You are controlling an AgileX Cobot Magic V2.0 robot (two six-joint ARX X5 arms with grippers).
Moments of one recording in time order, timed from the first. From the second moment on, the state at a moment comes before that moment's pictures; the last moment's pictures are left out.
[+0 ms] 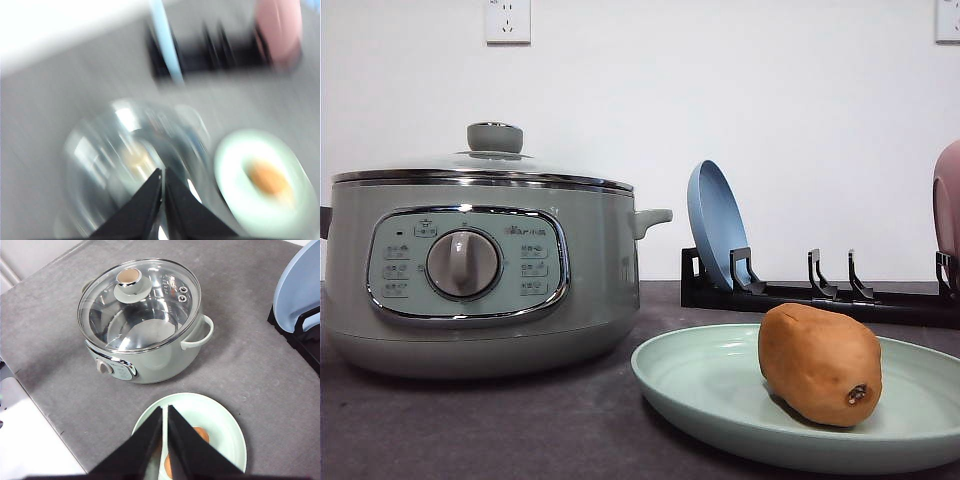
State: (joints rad) left_arx -0.37 1.28 1.95 -1.19 0.15 0.12; right_arx 0.48 0.93 1.35 -1.03 -0.34 0.00
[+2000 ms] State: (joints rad) left_arx 0.07 0.00 0.03 -0.18 -0.10 0.20; right_arx 0.48 0.93 1.35 -1.03 -0.34 0.00
